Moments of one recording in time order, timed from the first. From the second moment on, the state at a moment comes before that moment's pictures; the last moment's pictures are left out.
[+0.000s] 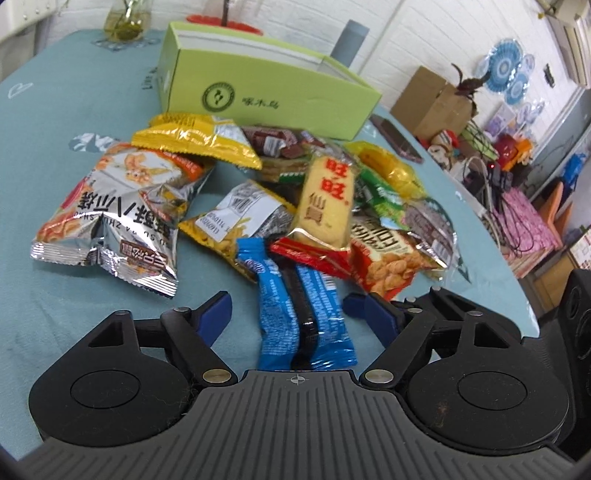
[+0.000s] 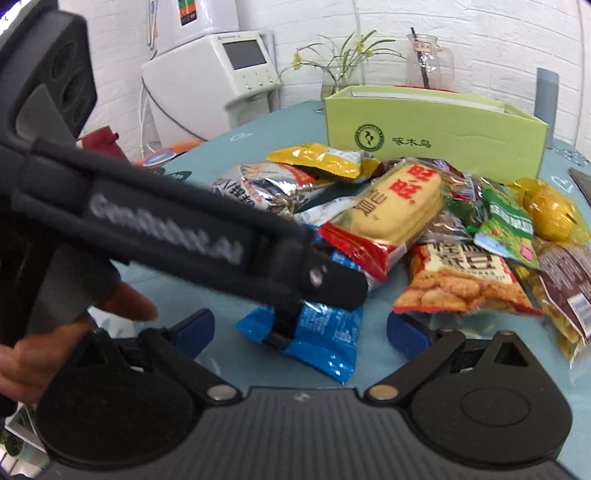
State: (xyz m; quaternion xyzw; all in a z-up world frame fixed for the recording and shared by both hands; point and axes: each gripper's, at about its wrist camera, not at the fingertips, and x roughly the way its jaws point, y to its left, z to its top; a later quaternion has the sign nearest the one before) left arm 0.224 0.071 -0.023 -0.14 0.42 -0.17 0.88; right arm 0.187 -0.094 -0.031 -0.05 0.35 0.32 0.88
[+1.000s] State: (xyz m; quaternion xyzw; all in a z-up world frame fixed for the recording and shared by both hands) left arm 0.259 0.093 0.070 -0.15 0.30 -0.17 0.93; right arm 0.235 -0.088 0.057 -0.01 0.23 0.37 0.90
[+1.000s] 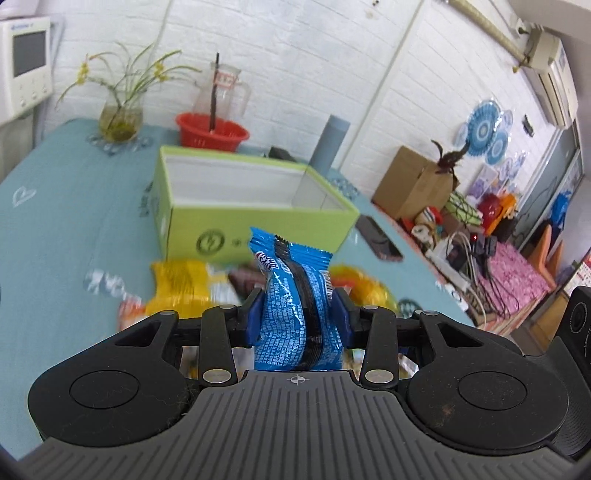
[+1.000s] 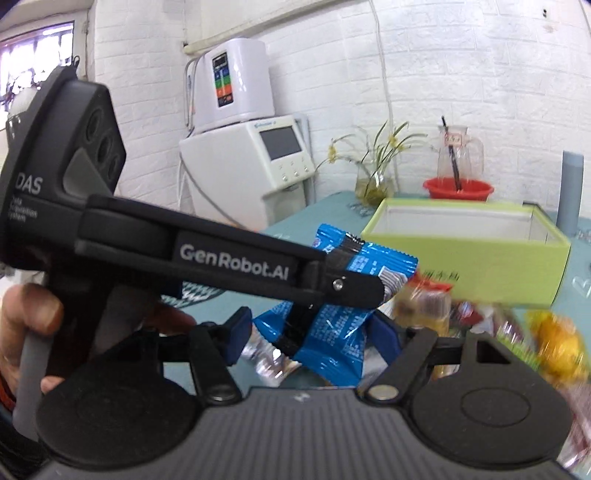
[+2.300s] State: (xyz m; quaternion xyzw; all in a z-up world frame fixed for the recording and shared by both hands) left arm 0.239 0.092 0.005 -0.15 0.35 -0.21 0.90; right arm 0.179 -0.135 -0.005 0.03 0.32 0.32 0.89
